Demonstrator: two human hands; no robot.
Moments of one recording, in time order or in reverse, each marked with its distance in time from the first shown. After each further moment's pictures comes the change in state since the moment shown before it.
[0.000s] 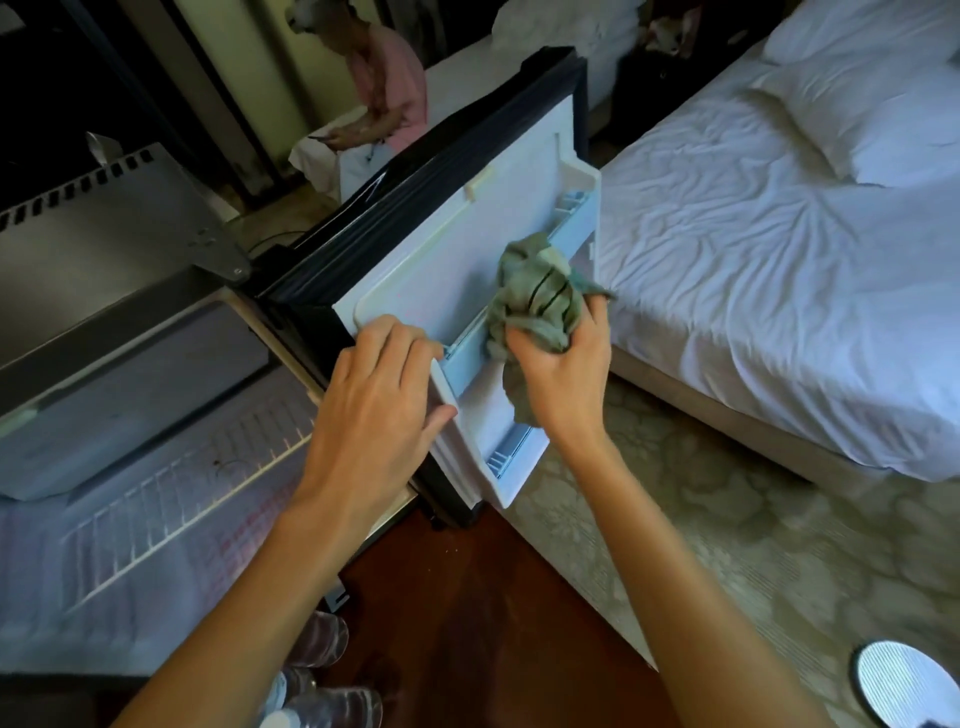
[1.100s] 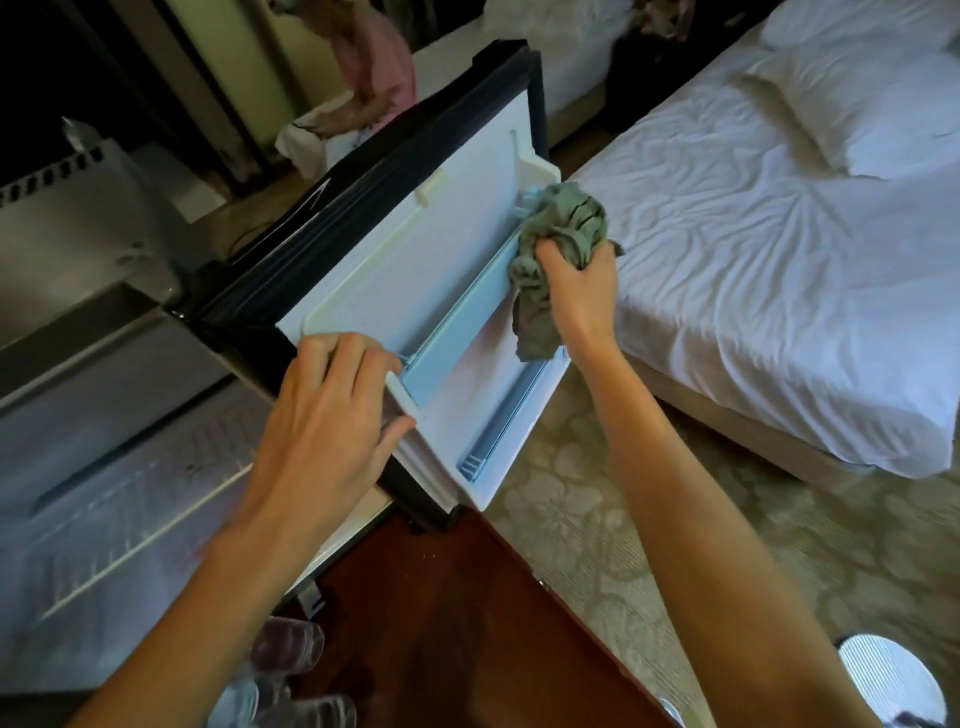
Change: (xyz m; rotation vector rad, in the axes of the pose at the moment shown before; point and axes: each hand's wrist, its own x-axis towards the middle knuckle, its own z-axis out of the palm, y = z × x) left_hand 0.007 -0.002 0.000 -0.045 -0.025 0.006; right_hand 0.106 0.032 -0.014 0.062 0.039 0.262
